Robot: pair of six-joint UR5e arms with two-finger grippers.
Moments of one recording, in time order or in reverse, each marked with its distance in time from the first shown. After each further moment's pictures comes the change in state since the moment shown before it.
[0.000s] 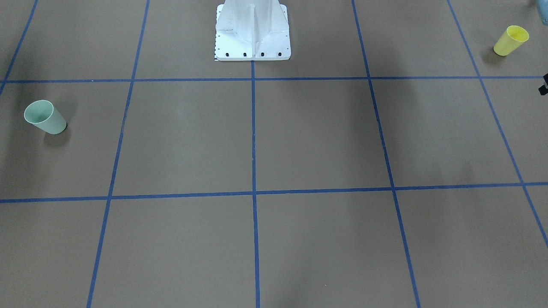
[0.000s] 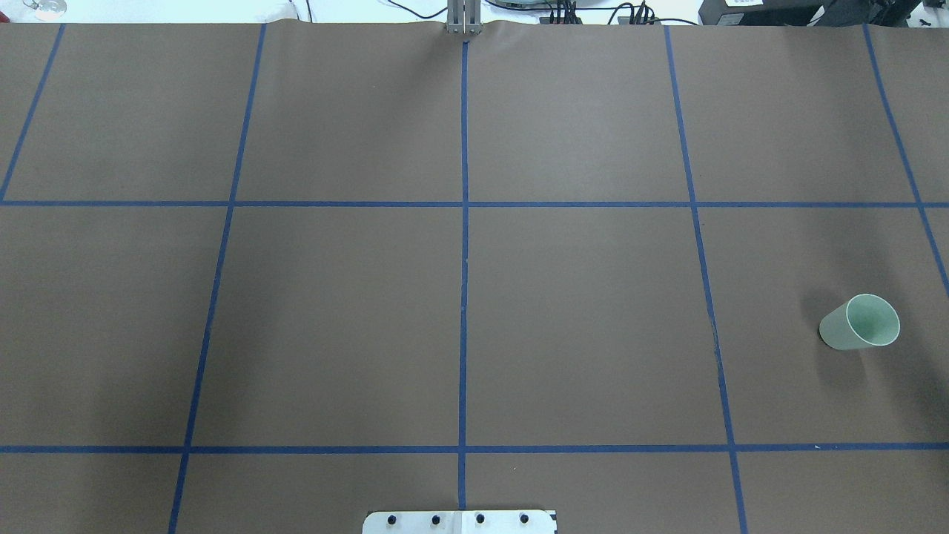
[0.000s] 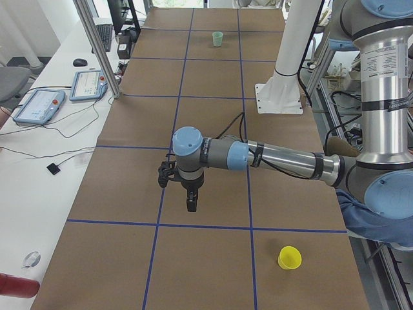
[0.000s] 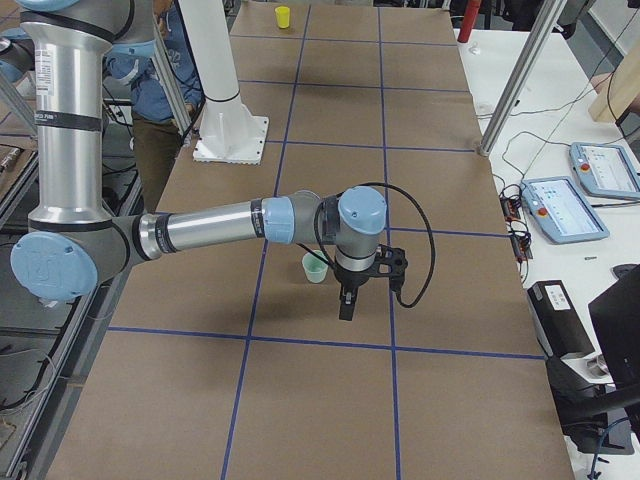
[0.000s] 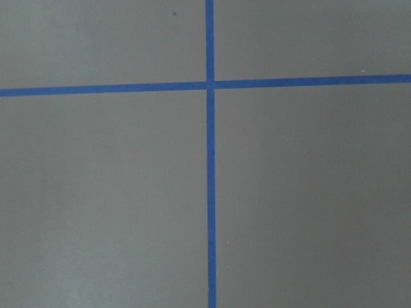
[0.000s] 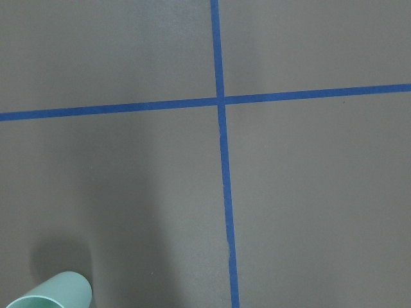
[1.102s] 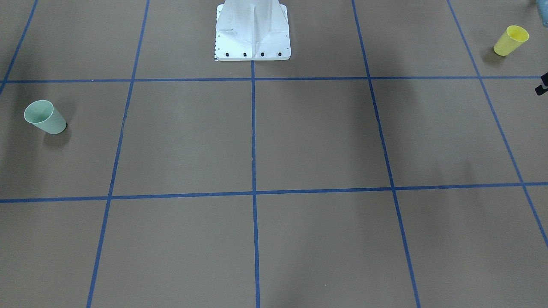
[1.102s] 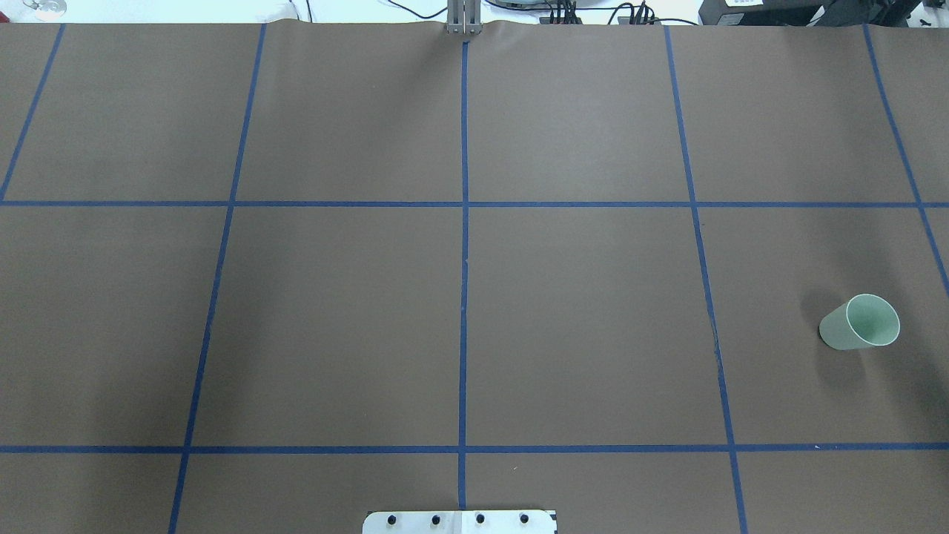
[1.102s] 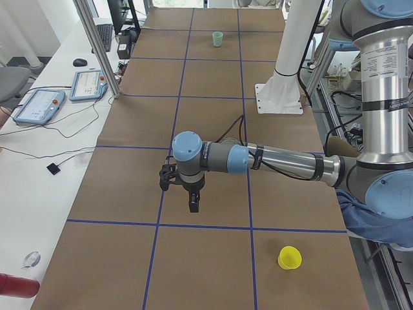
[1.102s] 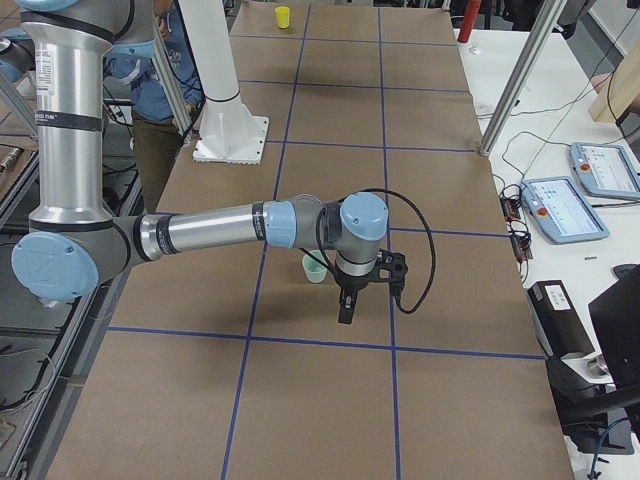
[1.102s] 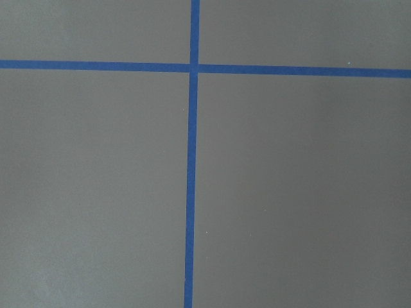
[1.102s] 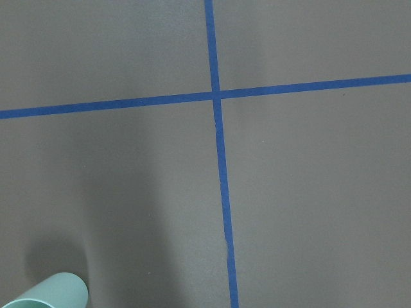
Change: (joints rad) left arm -0.001 0.005 0.012 -0.007 -0.019 -0.017; right arm -0.001 0.002 -0.007 0.003 0.006 0.002
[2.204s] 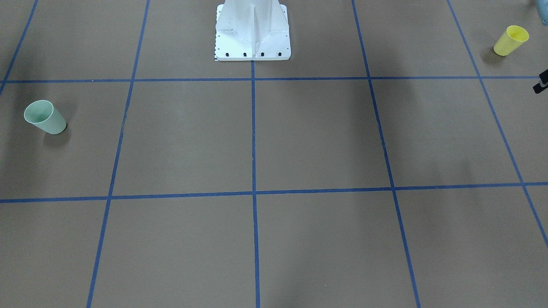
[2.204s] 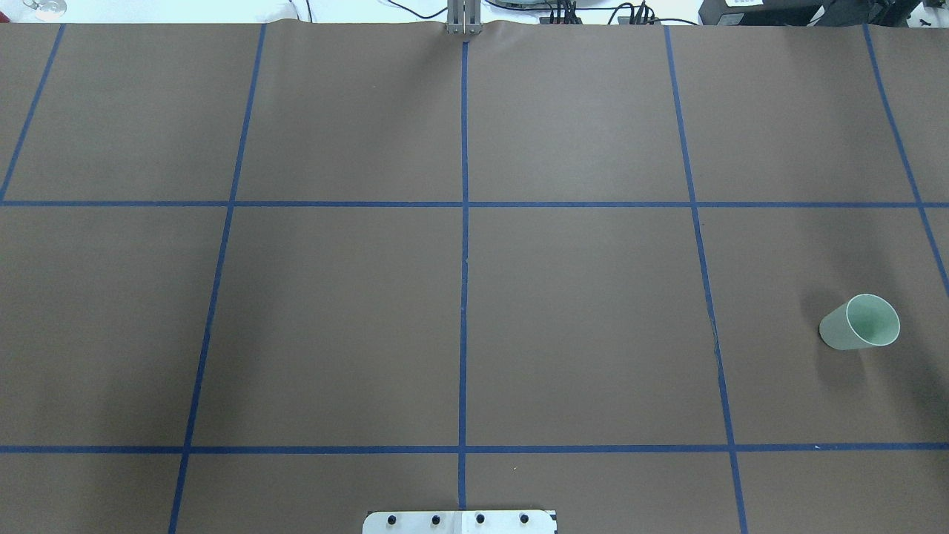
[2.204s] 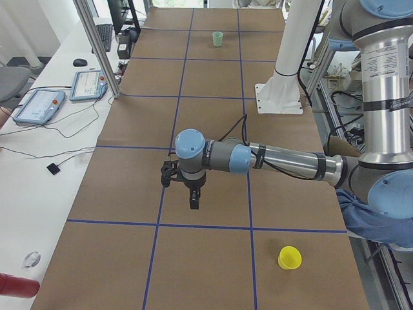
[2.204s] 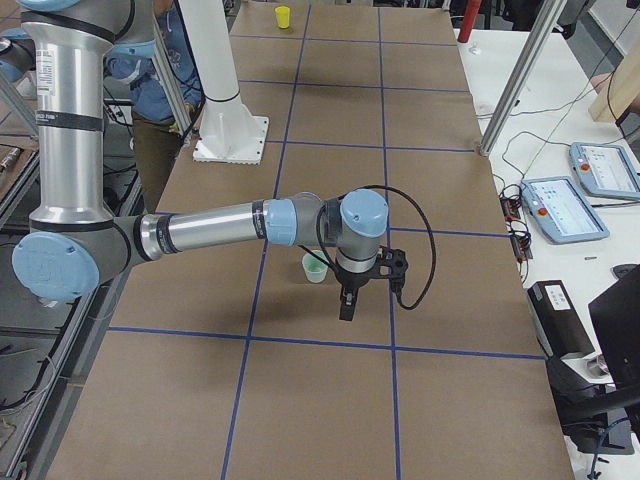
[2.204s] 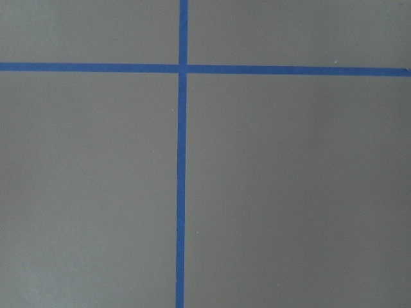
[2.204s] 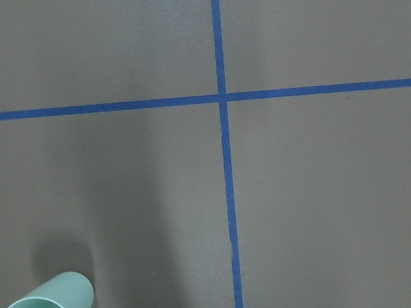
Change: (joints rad) left arm 0.013 0.014 -0.019 -0.060 -0.013 -0.031; right arm -0.008 0.001 0.007 0.000 0.005 0.001
